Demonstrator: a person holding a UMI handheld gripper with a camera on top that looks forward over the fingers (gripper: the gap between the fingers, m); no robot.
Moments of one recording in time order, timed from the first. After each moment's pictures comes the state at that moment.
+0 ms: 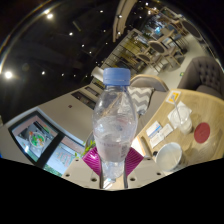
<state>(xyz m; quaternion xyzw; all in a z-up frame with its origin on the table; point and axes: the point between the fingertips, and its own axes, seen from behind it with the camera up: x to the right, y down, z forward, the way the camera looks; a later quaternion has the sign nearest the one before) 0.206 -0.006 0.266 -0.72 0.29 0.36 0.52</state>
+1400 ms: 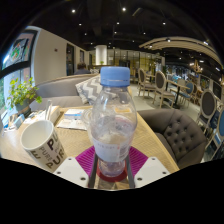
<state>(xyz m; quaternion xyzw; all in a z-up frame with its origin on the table) 0.430 -0.012 0.031 -0.86 0.07 -0.05 0.51</state>
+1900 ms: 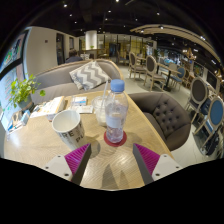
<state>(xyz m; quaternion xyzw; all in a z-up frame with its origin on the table) 0.389 -0.136 0.077 -0.90 0.12 -0.06 0.41</state>
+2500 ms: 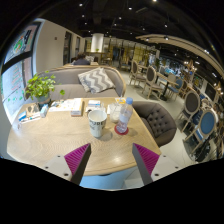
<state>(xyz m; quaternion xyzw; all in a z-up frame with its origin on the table) 0.285 -0.268 0.202 -0.90 0.09 -0.11 0.42</state>
